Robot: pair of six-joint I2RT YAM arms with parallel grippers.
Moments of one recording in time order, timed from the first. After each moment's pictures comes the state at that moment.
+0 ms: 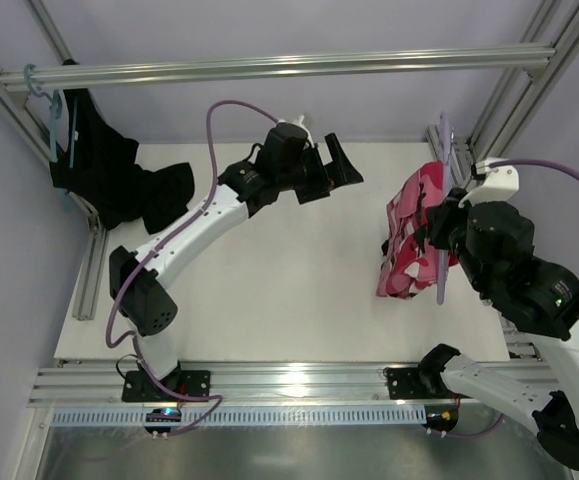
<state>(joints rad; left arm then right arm) -0.75 1.82 1.84 -0.46 0.18 -0.96 0.66 0.81 1.39 -0.93 0.58 0.40</state>
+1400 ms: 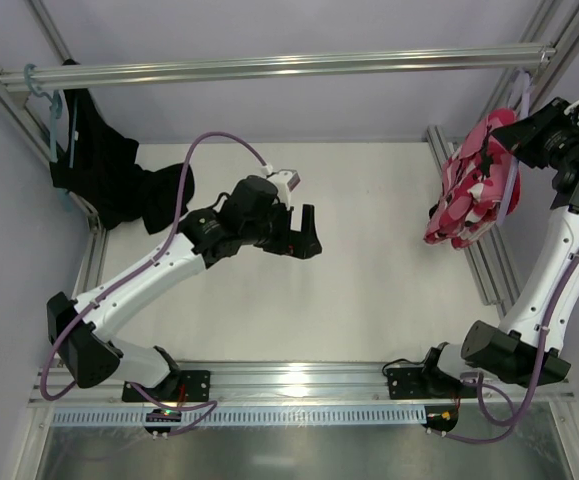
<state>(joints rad) -0.82 1.40 1.37 -0.64 0.11 -0.52 -0.50 1.35 1.90 -0.87 -0.63 0.38</state>
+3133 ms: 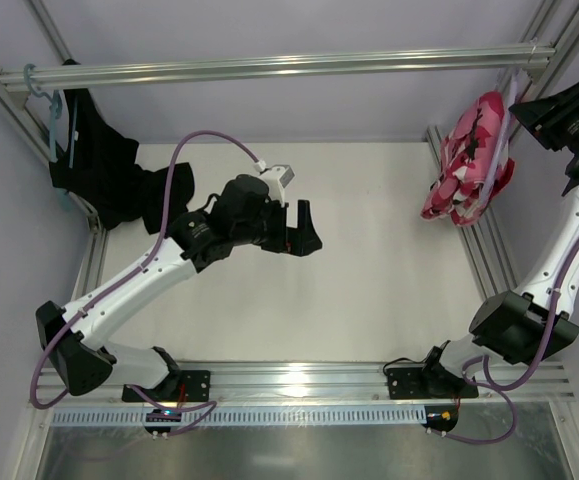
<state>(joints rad) -0.82 1.34 1.36 -0.59 0.13 -0.55 -0.62 1.50 1.84 -0.55 -0.79 0.58</state>
